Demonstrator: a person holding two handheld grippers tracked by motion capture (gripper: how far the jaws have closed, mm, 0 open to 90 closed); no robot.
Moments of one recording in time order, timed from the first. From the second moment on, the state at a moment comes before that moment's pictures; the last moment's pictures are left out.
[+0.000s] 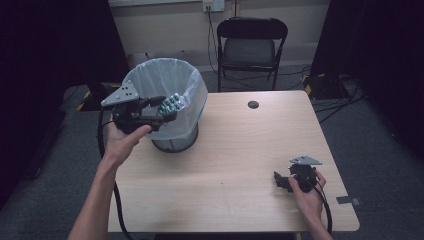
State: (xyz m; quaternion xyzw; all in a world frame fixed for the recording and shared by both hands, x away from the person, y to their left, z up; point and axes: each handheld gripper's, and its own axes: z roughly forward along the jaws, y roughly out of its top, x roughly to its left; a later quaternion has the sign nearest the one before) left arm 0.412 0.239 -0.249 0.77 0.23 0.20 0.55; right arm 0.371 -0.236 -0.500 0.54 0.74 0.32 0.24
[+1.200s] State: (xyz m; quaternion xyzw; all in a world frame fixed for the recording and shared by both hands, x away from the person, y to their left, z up) left arm 0.498 0.264 -0.238 0.75 0.34 0.24 0.52; right arm 0.371 -0.236 -0.500 0.54 0.74 0.32 0.24
